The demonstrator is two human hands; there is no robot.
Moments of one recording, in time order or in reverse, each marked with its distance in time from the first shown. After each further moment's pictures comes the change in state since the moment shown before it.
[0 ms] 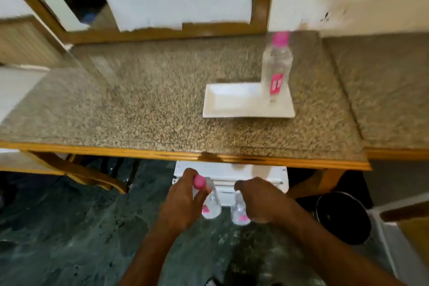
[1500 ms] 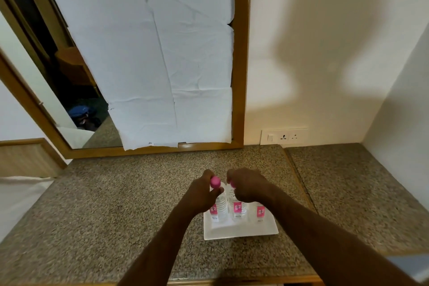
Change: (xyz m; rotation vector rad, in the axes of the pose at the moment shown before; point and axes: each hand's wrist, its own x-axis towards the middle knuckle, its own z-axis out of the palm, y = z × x) left_hand 0.229 0.176 -0.146 0.030 -0.115 0.331; right_hand 0.058 -0.052 -0.309 -0.182 0.315 0.203
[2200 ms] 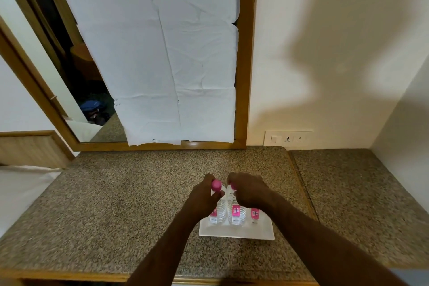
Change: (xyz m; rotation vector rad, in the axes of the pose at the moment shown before) left_hand -0.007 0.006 0.024 -0.020 0.064 -0.071; right_hand 0.002 0.021 0.021 0.017 0.057 -0.046
